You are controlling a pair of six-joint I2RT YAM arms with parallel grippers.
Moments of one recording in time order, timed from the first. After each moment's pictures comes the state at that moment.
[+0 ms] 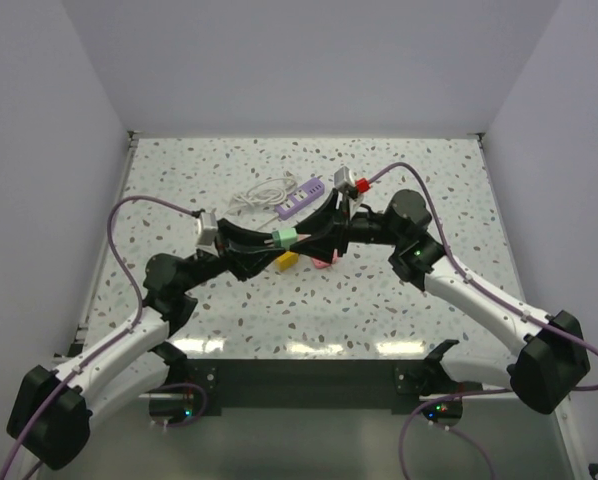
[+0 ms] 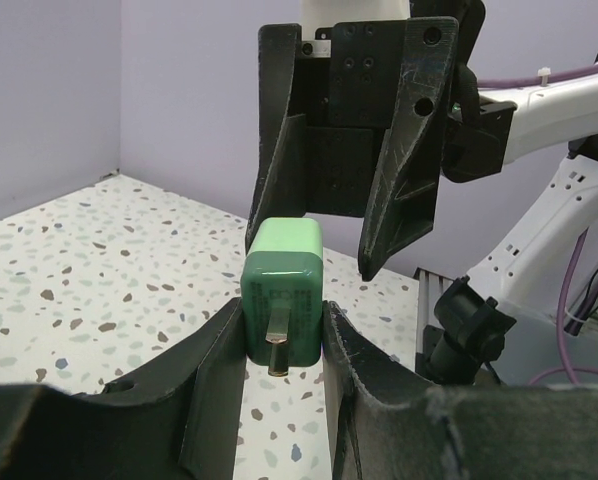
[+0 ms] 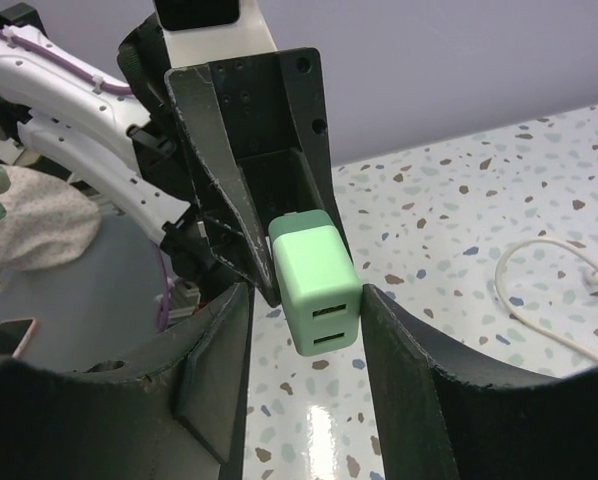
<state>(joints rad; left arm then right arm) -0.52 0.84 0.38 0.88 0.62 -0.49 0.65 1.19 0.87 0.43 -0.85 0.35</state>
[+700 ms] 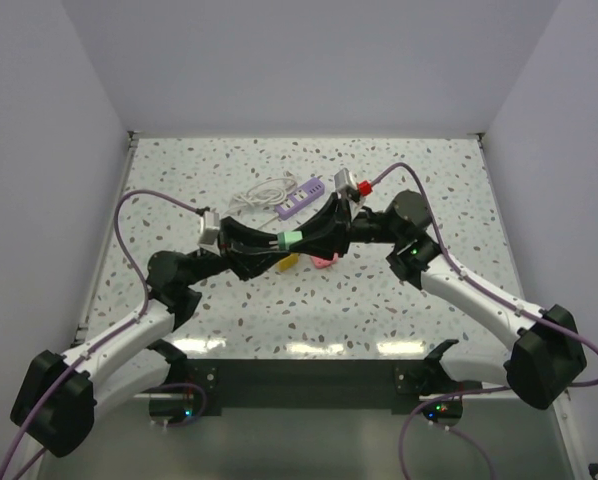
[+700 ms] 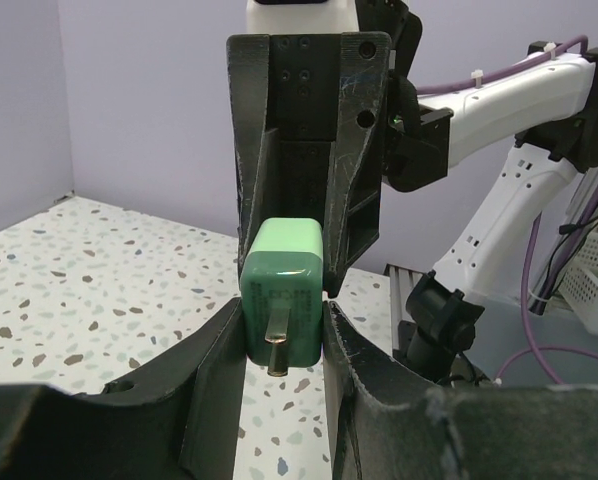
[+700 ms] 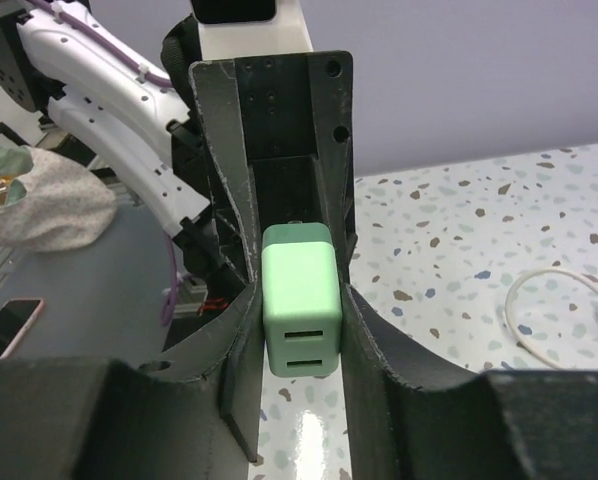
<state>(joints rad) -0.52 0.94 0.40 1.02 0.71 -0.53 0.64 1.22 0.86 0.56 -0.94 0.37</state>
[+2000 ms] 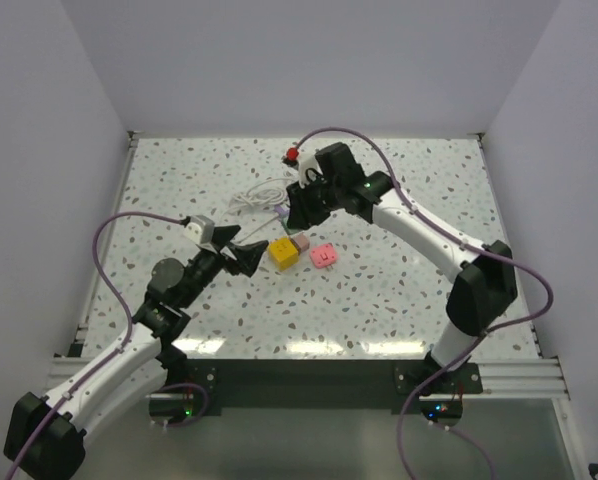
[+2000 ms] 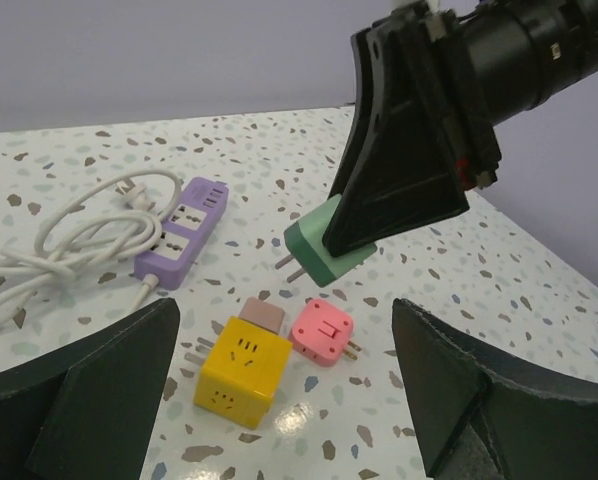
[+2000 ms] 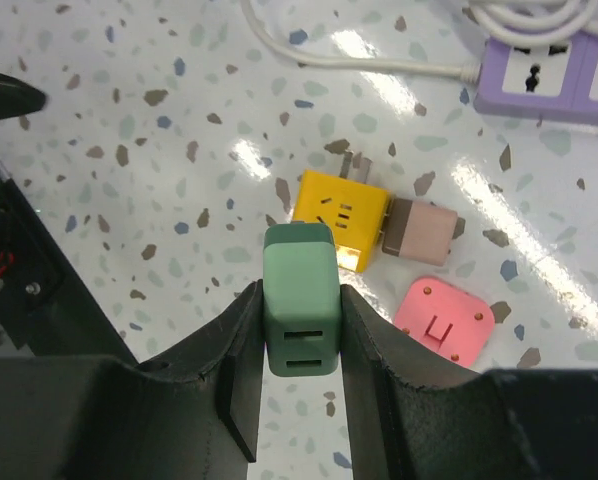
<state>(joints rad) -0.51 0.68 0.30 0.49 0.12 -0.32 0.67 1.68 1.53 -0.57 -0.35 0.08</state>
